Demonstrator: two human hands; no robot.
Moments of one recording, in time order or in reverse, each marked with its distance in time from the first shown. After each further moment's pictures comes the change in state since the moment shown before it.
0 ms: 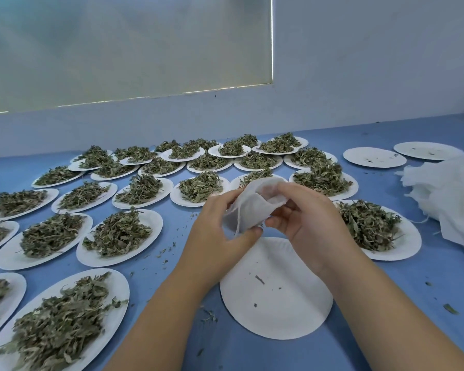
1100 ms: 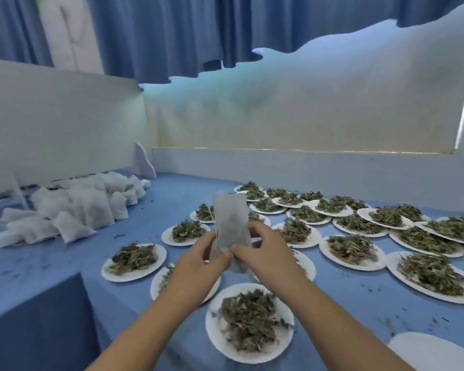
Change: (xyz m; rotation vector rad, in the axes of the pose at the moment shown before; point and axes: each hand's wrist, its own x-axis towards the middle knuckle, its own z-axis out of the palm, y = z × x) left_hand -0.112 0.002 -0.229 -0.003 0.420 -0.326; right_hand -0.013 0.074 0.242 -0.639 -0.611 -0.179
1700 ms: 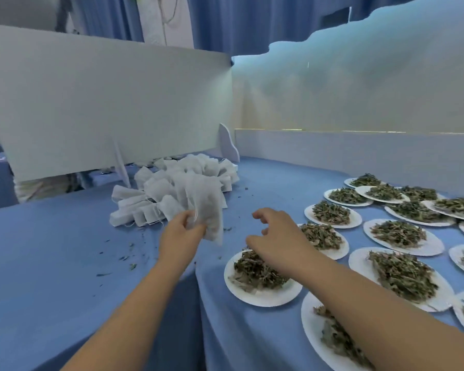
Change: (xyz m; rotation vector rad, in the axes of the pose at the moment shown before) left_hand 0.074 -0.163 -0.304 0.325 0.633 -0.255; right_hand 0.146 -0.027 0.269 -0.292 -0.321 -0.045
